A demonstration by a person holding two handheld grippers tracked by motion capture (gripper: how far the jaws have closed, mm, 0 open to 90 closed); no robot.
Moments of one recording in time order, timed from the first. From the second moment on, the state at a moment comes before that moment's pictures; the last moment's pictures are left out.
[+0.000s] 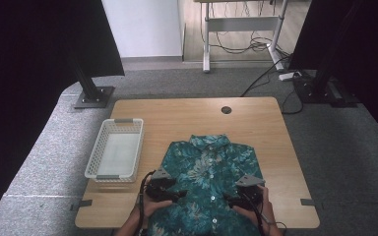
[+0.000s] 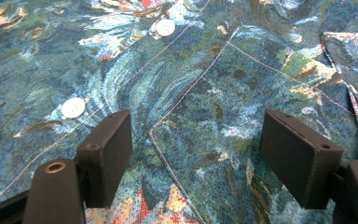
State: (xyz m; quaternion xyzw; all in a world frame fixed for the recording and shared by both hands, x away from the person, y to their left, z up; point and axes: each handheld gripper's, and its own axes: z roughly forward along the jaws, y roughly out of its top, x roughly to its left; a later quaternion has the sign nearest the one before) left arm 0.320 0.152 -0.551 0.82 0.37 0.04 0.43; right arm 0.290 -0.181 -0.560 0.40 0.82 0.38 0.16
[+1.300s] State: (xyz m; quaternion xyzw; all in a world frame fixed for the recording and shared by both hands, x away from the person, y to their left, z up) left arm 0.253 0.175 -0.527 0.80 0.35 0.09 0.48; right arm 0.236 -0.196 -0.532 0.35 0.79 0.48 0.13
